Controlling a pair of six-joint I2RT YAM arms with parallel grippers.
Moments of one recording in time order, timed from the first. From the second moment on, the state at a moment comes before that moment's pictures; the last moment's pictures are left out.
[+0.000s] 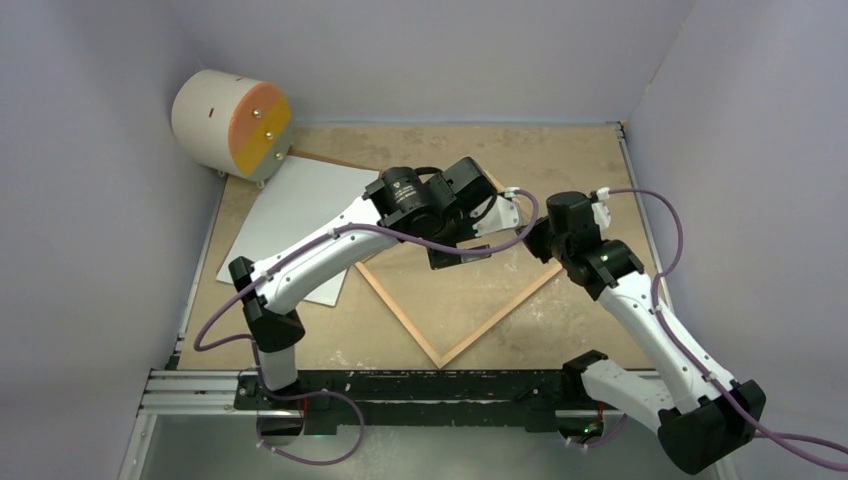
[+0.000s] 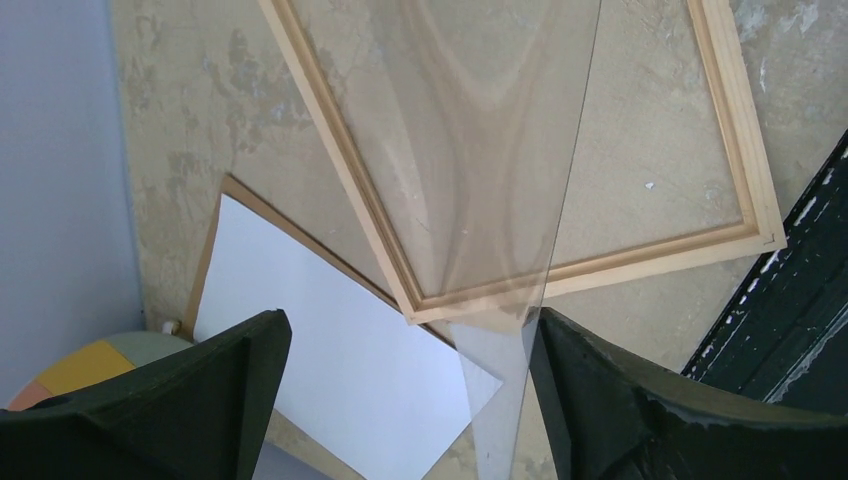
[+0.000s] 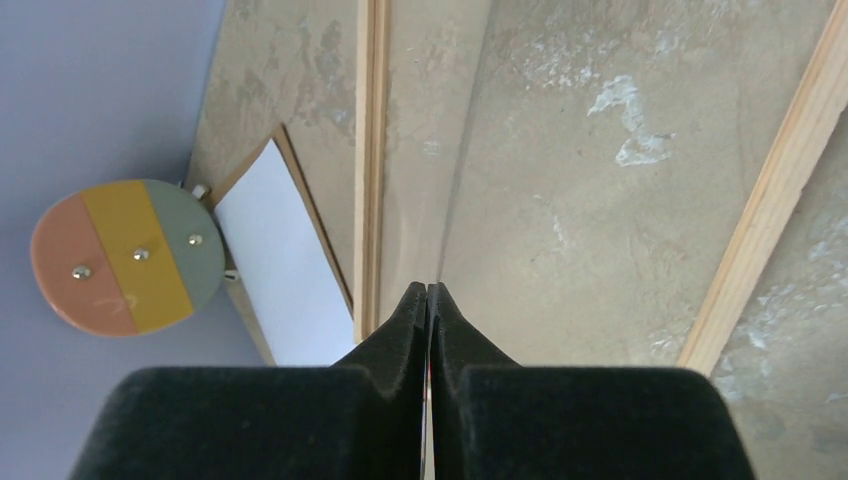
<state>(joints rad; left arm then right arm) -1.08 1.83 2.15 -1.34 -0.25 0.38 0.42 0.99 0.94 -0.68 0.23 1.31</state>
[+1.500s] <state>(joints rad) -0.57 1.97 1.83 -0.88 -0.06 0.45 0.23 1.02 1.12 -0.76 0.14 0.78</state>
